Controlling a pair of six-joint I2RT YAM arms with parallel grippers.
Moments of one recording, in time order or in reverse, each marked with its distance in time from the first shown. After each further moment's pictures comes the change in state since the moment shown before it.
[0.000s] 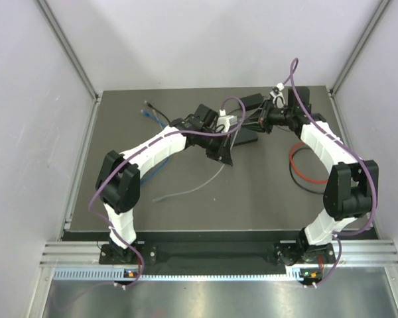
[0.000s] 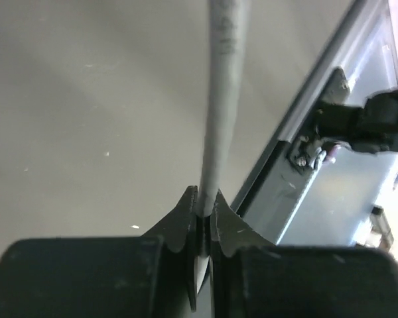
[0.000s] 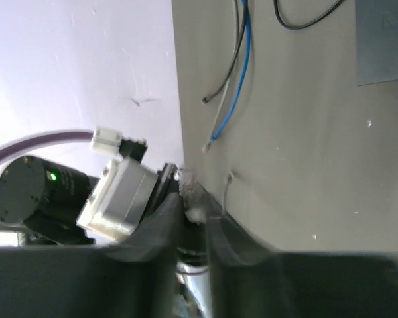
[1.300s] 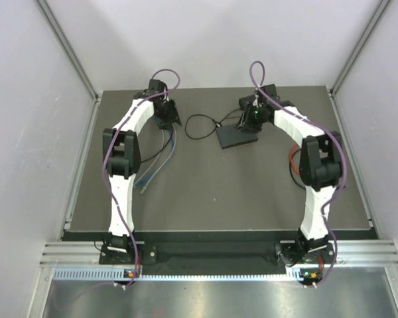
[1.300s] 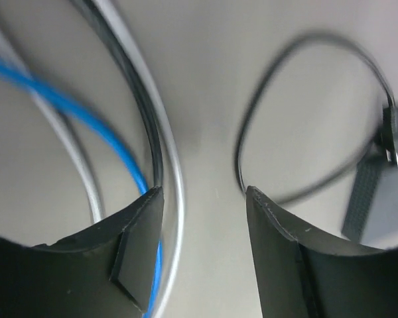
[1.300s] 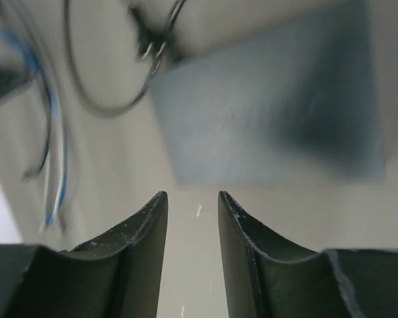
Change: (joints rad) left arm 0.500 0.510 0.560 -0.179 -0.461 -0.188; right arm 0.115 0.348 0.309 -0.256 0.502 -0.352
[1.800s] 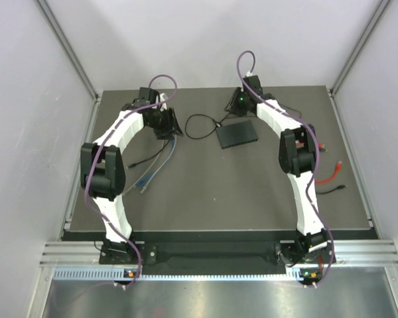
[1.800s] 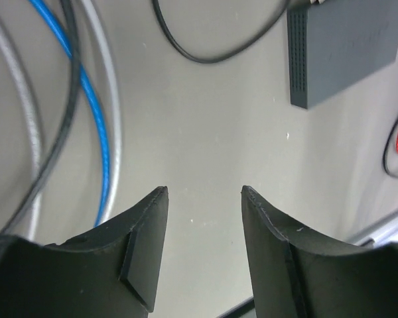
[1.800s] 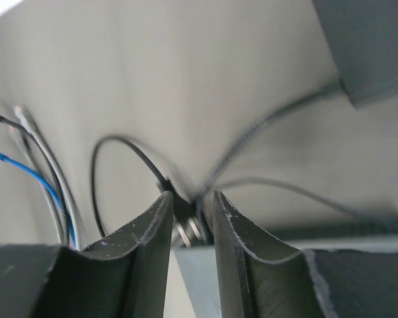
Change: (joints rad) left arm -0.015 -0.449 -0.508 0.105 0.201 0.055; right arm 0.051 0.396 0.458 0.123 0.196 0.119
